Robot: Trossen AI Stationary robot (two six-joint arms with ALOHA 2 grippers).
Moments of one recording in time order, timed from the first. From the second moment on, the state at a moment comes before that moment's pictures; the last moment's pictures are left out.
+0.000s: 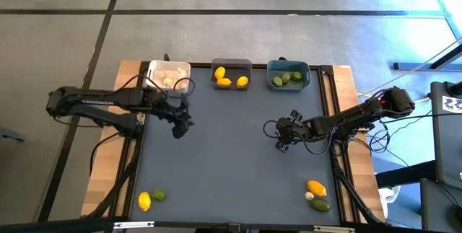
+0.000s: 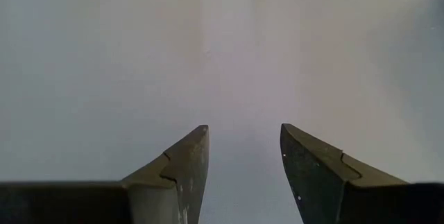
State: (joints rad) left arm 0.07 1.00 0.80 -0.69 0.01 -0.50; right arm 0.22 1.31 0.50 -0.29 0.43 0.55
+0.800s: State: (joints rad) left arm -0.26 1.02 0.80 0.24 -0.14 -0.39; right arm 0.22 1.31 0.50 -0.29 0.43 0.55
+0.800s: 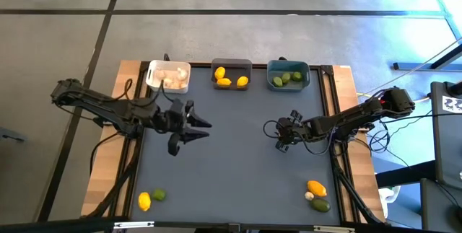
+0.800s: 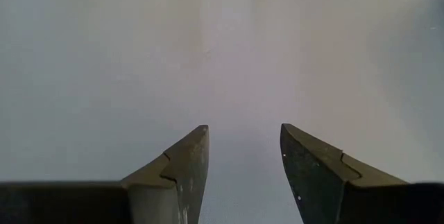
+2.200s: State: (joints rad) left arm -0.59 1.29 1.03 -0.69 -0.14 -0.78; right arm 0.22 1.31 0.50 -0.29 0.43 0.54
